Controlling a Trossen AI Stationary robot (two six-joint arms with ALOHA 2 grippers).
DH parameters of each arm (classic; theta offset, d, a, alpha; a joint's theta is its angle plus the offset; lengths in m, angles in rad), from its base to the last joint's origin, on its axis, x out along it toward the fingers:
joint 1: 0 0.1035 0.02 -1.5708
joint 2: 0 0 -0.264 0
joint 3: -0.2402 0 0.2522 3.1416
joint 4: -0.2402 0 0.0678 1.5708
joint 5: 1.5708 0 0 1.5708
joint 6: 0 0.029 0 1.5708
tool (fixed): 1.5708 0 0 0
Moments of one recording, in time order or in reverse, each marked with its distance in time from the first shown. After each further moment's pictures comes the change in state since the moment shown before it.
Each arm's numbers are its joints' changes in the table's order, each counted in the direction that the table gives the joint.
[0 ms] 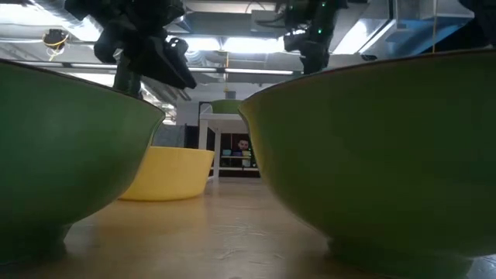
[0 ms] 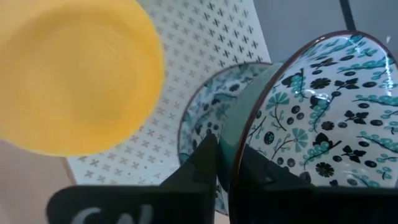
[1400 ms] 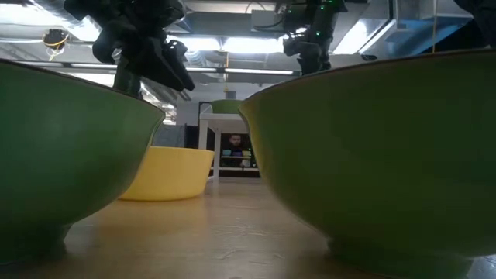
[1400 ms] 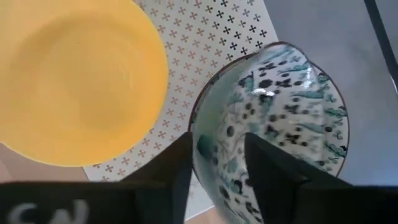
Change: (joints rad) left arm 0.000 0.000 0.000 -0.011 -0.001 -0.034; right arm -0.012 0.014 0.000 -0.012 -0.038 0.104
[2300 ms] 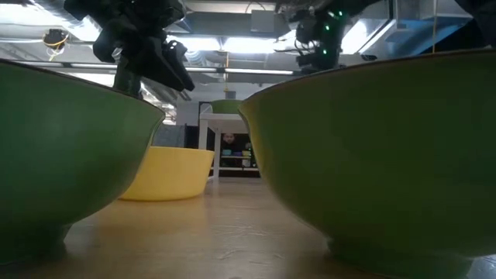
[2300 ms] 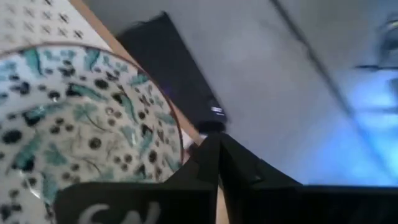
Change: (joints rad) left arm 0.000 0.000 0.000 0.000 -0.001 -0.019; right arm -0.174 -0.003 0.052 0.150 0.195 0.049
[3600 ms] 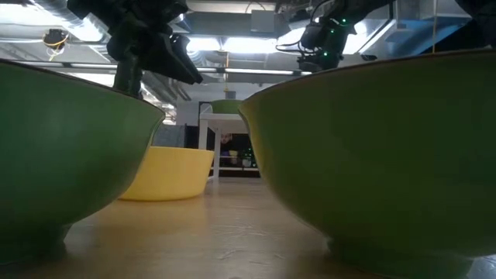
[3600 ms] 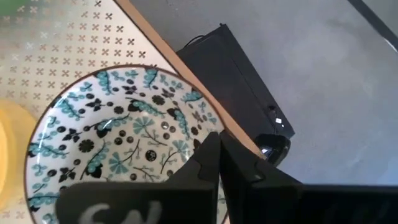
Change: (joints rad) left arm 0.000 0.000 0.000 0.077 -0.060 0.027; right arm -0.078 0.005 0.020 0.032 -0.279 0.026
